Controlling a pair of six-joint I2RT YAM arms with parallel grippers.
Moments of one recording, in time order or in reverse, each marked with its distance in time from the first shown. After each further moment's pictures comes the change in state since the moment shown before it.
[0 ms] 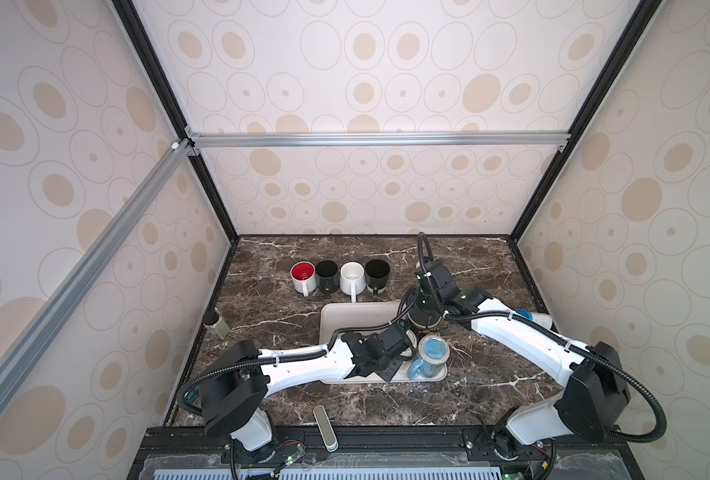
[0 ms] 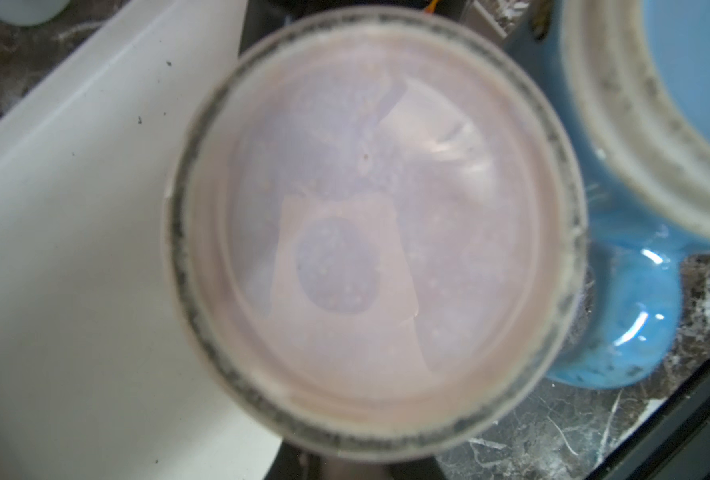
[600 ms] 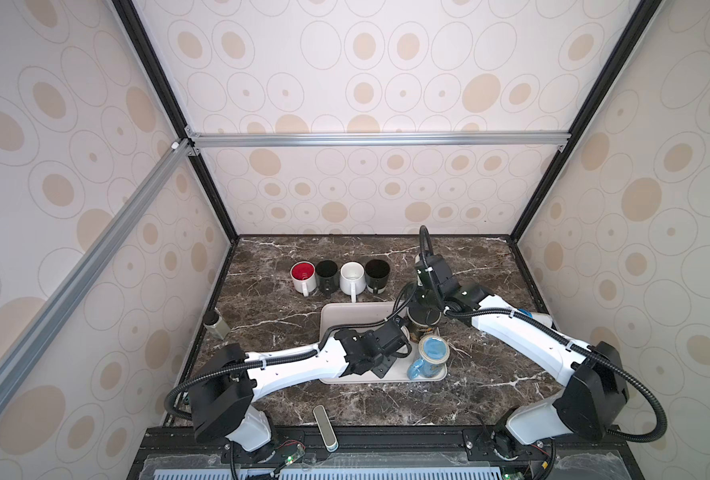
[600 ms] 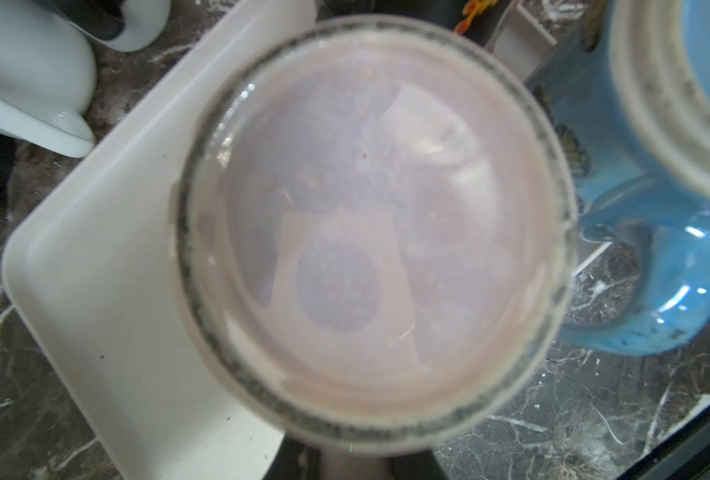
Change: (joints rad) left arm 0.018 -0.084 0.018 -0.103 -0.104 0.044; right arm -0.013 0.006 0.060 0.016 -0.002 -0.022
